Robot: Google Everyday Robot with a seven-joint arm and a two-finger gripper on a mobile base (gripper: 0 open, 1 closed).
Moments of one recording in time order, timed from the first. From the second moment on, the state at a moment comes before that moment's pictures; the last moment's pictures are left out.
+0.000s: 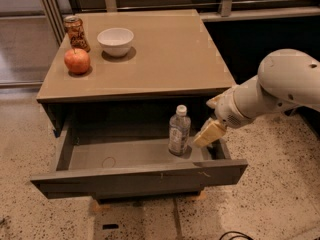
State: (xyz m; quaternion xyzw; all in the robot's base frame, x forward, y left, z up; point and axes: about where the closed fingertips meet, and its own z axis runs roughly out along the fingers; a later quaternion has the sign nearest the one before) arm 0.533 -0.131 0.769 -0.53 0.79 0.11 0.28
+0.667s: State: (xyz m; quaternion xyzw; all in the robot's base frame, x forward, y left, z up) arm 0.547 -0.118 0.749 -0.53 0.79 0.11 0.28
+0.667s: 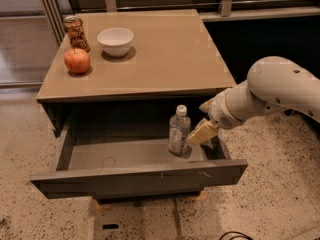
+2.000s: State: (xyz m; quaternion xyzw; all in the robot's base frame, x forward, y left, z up) arm 0.575 -0.074 0.722 -0.53 0.78 0.15 0.30
